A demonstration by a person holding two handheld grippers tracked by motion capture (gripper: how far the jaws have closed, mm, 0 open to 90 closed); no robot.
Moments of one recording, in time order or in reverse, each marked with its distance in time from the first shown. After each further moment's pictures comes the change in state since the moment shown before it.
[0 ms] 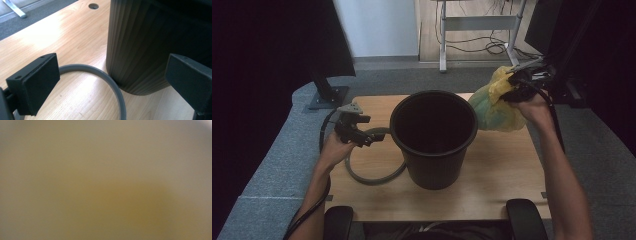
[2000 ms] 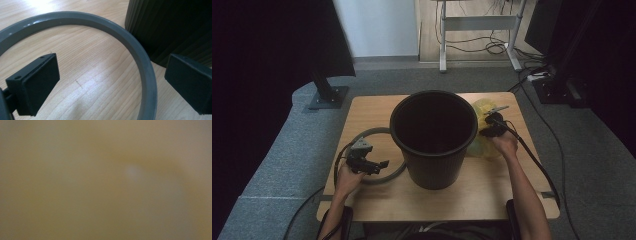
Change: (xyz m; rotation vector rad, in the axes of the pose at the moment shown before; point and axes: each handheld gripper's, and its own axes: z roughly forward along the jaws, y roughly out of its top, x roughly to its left) left arm 0.001 -0.118 0.076 0.016 0.114 -0.098; right arm 0.016 -0.119 0.165 0.083 0.035 0.130
